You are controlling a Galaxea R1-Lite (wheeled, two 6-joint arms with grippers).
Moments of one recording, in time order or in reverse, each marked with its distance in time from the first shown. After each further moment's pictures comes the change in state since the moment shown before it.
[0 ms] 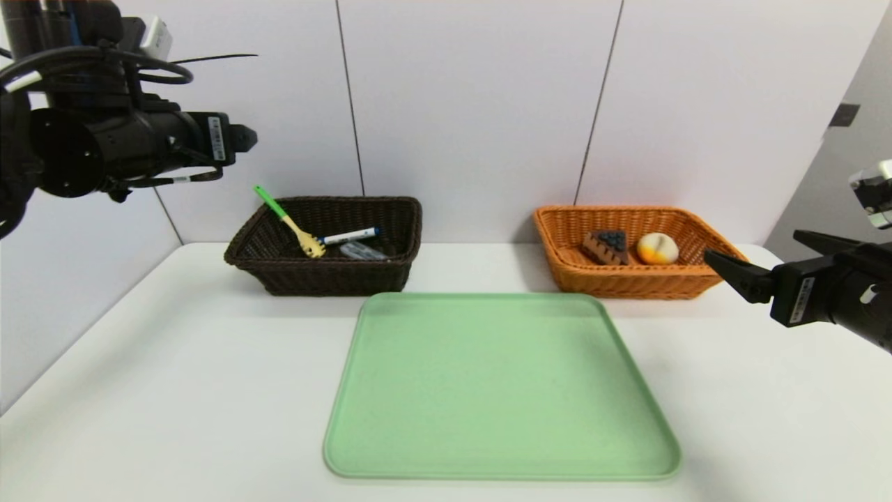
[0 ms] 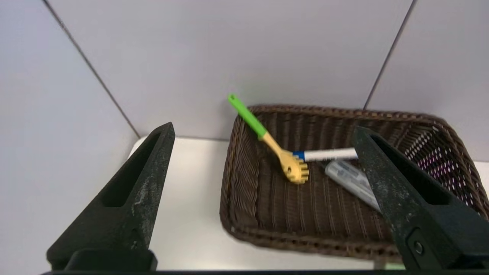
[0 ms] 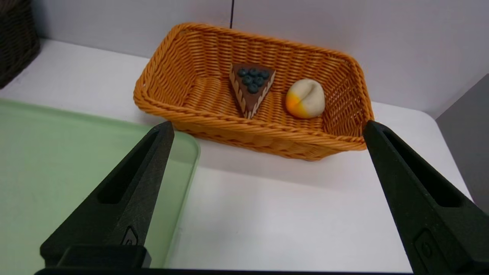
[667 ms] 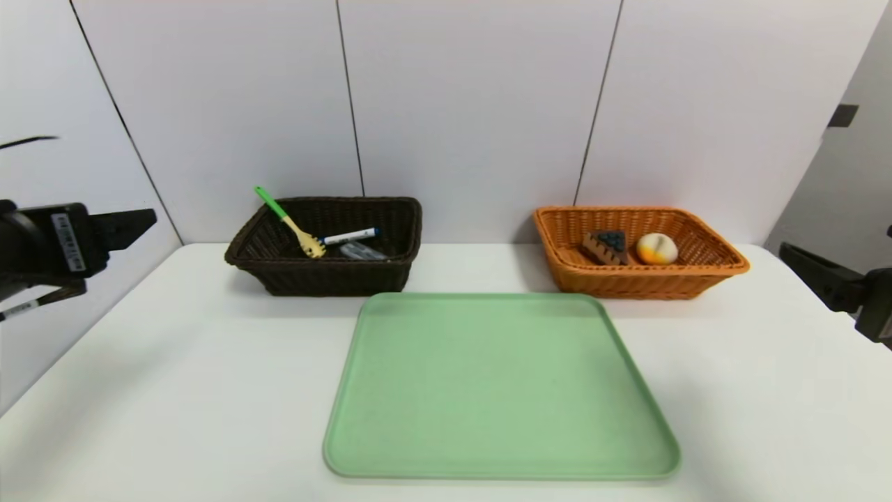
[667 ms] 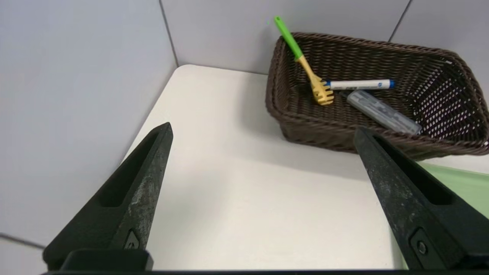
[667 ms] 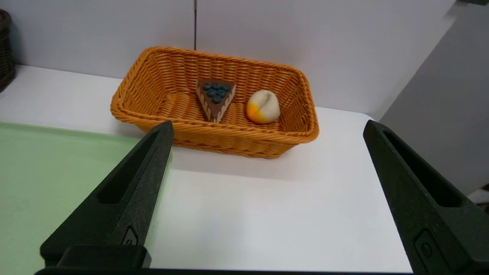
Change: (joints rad) left arm 0.021 -0.485 0.487 0.028 0.042 -0.083; right arm -0.036 -0.225 0.058 0.079 -0.073 -0.029
